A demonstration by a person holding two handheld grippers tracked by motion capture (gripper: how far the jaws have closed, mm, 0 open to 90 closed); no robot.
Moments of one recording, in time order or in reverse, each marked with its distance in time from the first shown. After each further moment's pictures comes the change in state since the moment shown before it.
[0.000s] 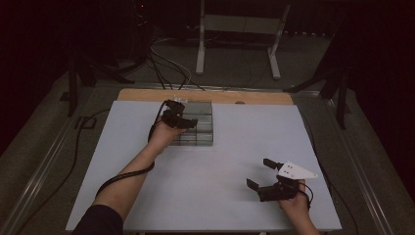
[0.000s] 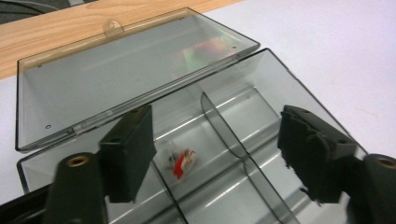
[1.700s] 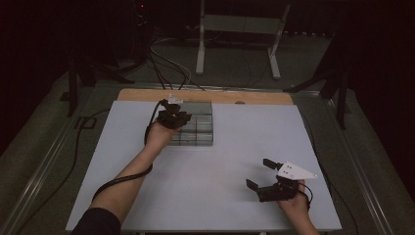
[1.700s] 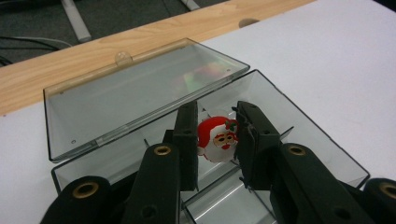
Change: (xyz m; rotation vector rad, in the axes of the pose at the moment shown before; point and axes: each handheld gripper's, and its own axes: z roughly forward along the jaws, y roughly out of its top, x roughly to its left) left arm 0.004 -0.006 -0.013 -0.101 0.008 0.037; right arm 0.002 0.000 0.001 0.003 -0.003 -0.007
